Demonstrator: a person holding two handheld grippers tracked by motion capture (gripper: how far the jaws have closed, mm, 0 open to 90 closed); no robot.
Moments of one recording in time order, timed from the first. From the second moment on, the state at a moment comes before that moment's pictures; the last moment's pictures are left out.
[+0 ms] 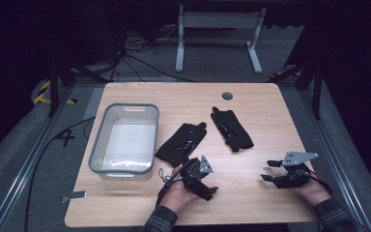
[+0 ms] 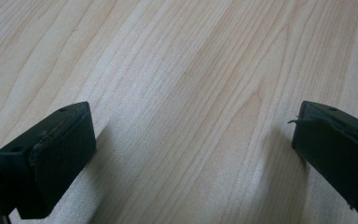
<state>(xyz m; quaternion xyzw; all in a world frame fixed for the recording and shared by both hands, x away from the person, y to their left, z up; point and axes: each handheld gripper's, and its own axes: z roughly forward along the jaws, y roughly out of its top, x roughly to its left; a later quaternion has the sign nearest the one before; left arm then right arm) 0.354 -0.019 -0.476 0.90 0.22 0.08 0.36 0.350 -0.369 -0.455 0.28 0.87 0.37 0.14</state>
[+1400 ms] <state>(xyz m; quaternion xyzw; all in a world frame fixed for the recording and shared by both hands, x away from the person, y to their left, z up) 0.354 -0.019 -0.476 0.90 0.22 0.08 0.36 0.438 -0.326 -0.434 0.26 0.87 0.40 0.13</state>
